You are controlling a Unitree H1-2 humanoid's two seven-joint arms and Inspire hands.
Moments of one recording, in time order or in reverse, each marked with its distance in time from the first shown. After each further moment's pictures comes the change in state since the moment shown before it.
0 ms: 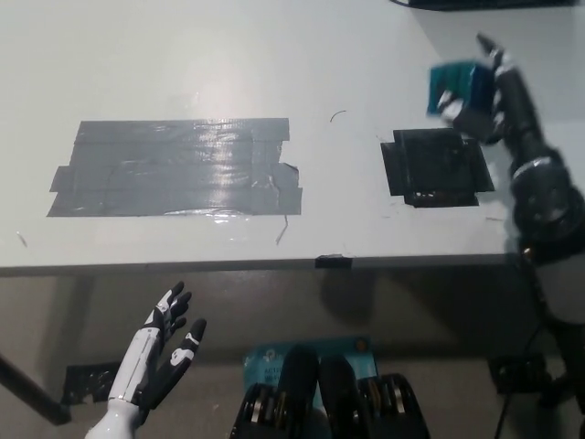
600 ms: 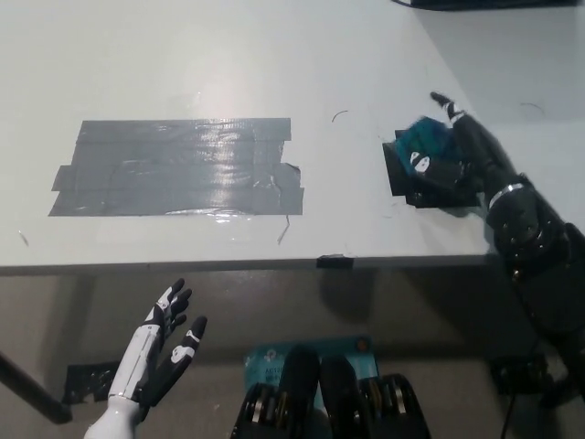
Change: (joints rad) left_arm -0.008 0.001 0.001 0.000 0.001 0.000 0.000; right_arm -0.004 -0.054 0.152 0.005 -0.079 -0.021 0.067
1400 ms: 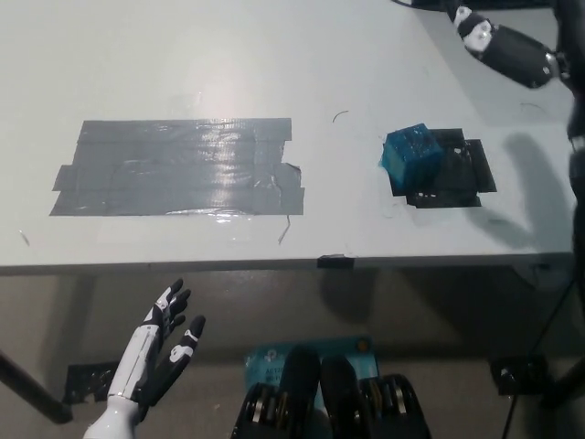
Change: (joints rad) left_arm 0.000 0.000 0.002 0.006 -0.002 0.000 0.000; right_arm 0.081 -0.014 -0.146 -0.877 -0.045 0.135 0.029
